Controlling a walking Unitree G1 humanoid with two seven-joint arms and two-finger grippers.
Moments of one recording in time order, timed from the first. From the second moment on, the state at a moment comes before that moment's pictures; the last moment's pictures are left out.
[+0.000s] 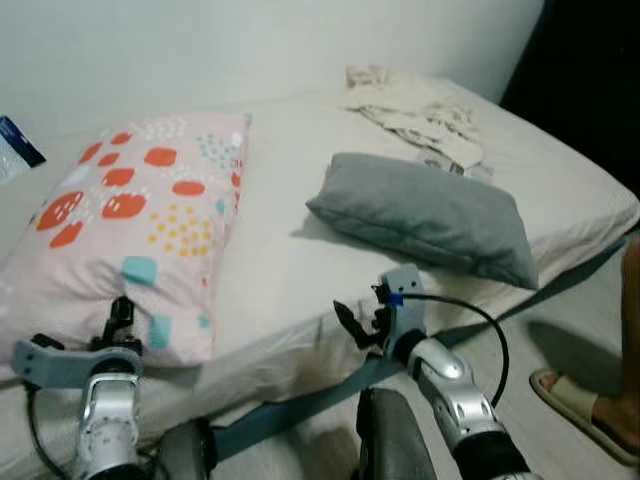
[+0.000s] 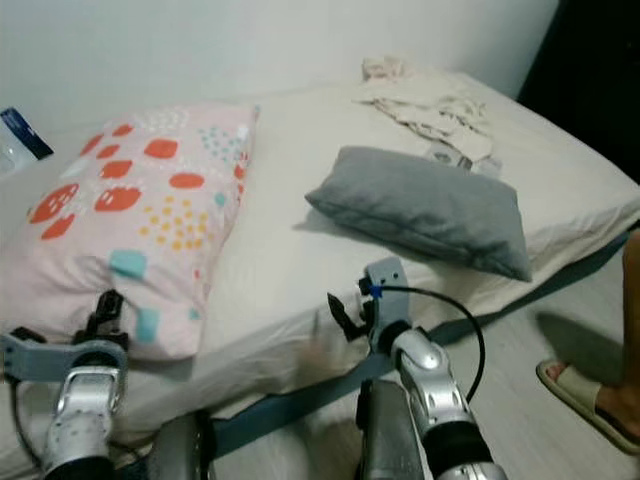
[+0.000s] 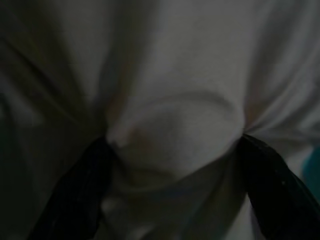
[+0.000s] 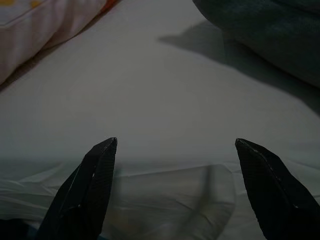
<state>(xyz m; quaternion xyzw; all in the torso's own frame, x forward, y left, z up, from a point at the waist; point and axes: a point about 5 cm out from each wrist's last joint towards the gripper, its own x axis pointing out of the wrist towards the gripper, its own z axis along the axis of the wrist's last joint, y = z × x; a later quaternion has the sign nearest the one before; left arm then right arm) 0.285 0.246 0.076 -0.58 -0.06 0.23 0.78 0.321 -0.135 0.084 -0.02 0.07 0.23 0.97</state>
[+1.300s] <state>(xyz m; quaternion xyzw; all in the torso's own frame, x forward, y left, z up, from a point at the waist) 0.306 0.164 0.094 -0.37 0.12 -0.22 0.90 0.324 -0.132 0.083 -0.02 0.07 0.22 0.97</state>
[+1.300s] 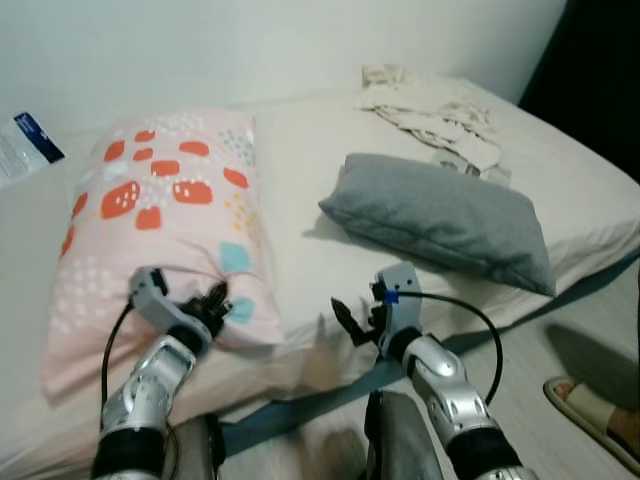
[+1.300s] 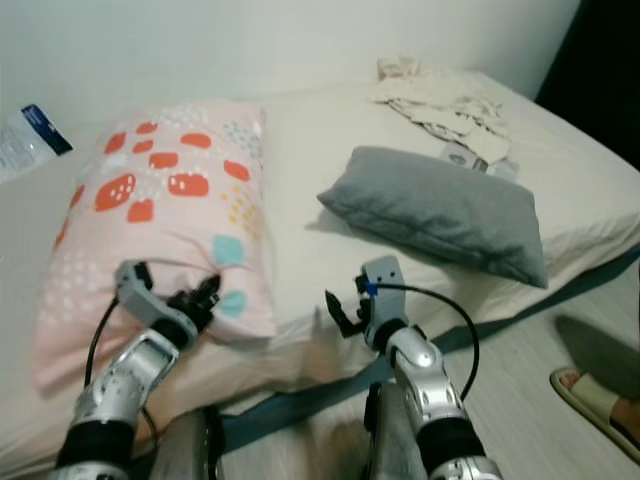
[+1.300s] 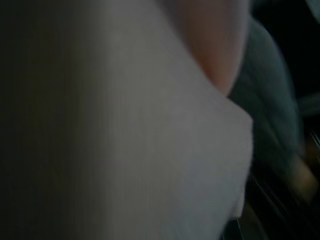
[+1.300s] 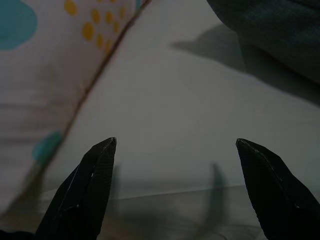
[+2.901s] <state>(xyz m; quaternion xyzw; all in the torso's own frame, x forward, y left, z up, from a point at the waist) 0.281 0.208 0.089 -0.20 0.12 -0.16 0.96 0.322 -0.125 0.078 0.00 0.06 0.21 0.98</state>
